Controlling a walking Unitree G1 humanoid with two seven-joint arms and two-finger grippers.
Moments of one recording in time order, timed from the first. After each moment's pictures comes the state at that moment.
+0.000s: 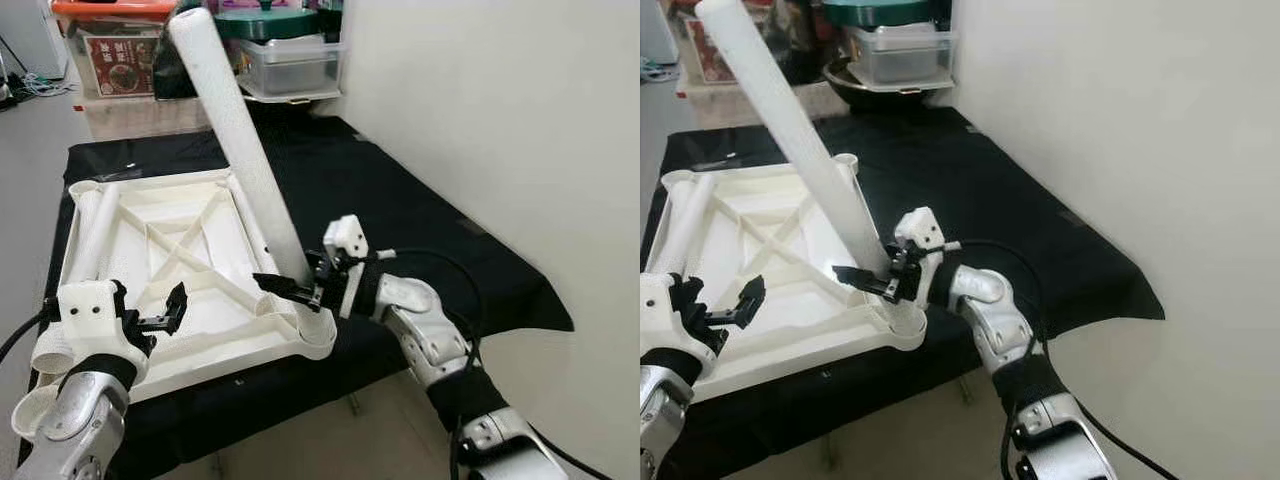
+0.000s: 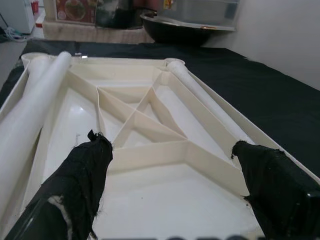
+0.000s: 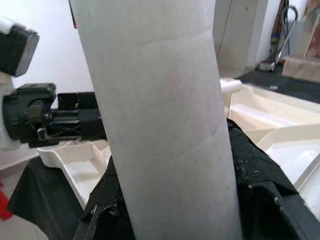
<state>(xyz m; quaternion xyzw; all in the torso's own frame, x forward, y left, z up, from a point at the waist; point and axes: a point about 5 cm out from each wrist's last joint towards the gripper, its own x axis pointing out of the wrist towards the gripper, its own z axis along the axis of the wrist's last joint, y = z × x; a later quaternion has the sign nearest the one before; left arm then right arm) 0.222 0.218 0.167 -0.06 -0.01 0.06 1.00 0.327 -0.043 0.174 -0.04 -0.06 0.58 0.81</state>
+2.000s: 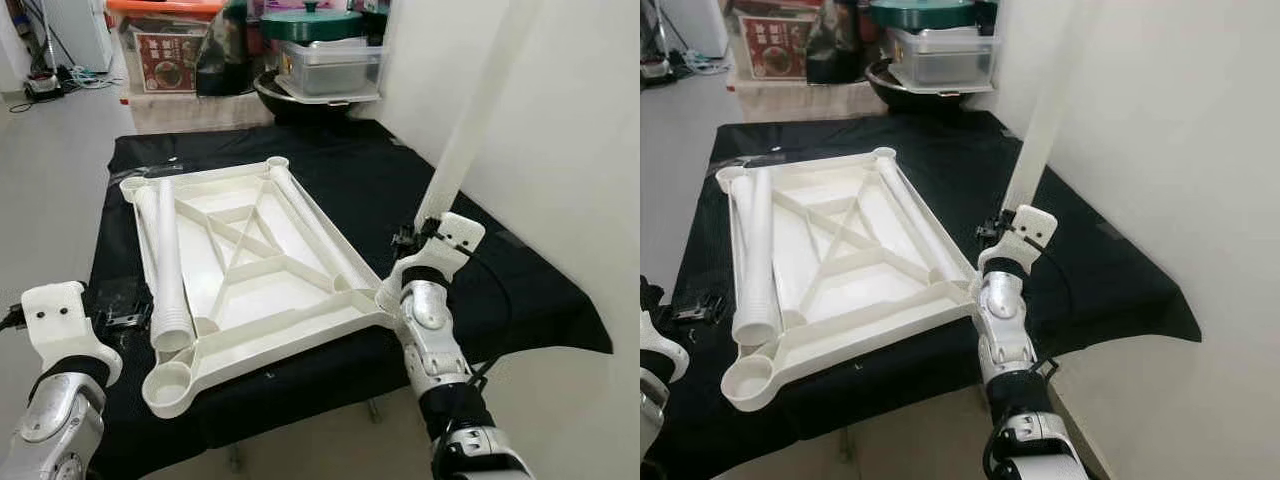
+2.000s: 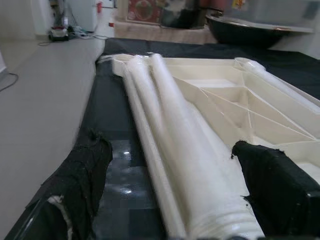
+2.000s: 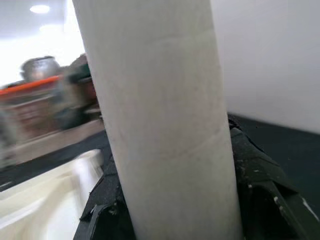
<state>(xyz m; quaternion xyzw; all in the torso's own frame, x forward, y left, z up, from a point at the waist) 0.222 0.246 0.168 -0.05 -0.01 0.14 0.99 0.354 -0.119 0.162 0.09 -0.11 -0.01 0.99</state>
